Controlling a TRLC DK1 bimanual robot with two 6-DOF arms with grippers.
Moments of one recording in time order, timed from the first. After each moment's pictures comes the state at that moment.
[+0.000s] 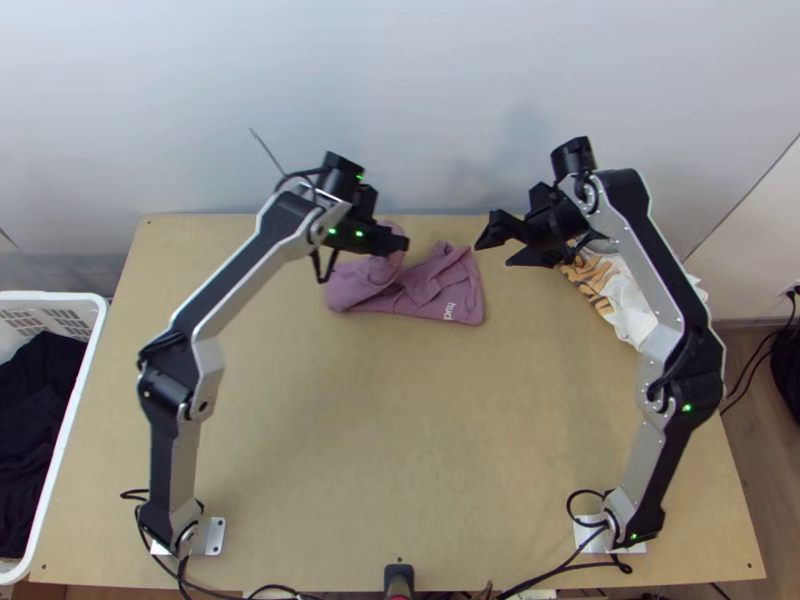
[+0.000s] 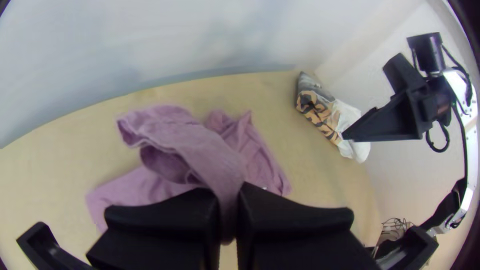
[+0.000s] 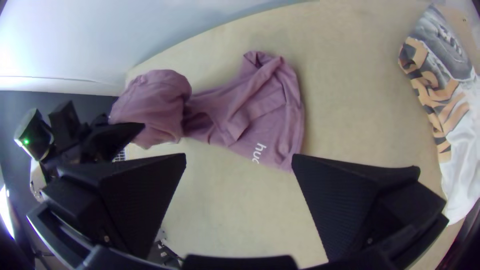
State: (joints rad) left arm -0.51 2.14 2.18 -0.83 0.26 -0.26; right arm 0.22 2.01 2.06 -1.19 -0.50 0.38
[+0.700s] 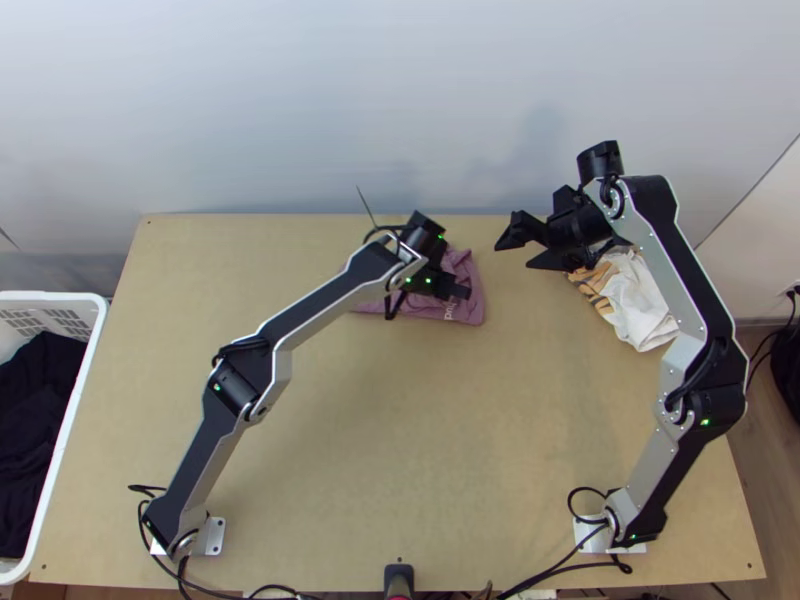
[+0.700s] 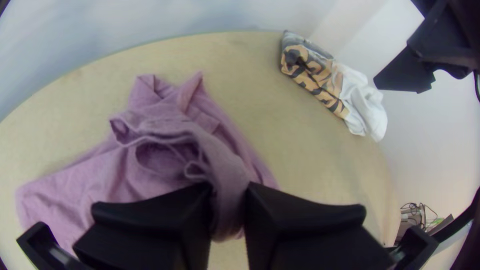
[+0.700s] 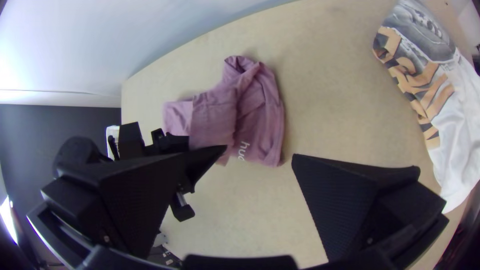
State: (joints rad) left arm -0.71 2.36 2.24 -0.66 0.16 -0.32; right arm 0.16 1.93 1.95 -1.16 -0.50 0.38
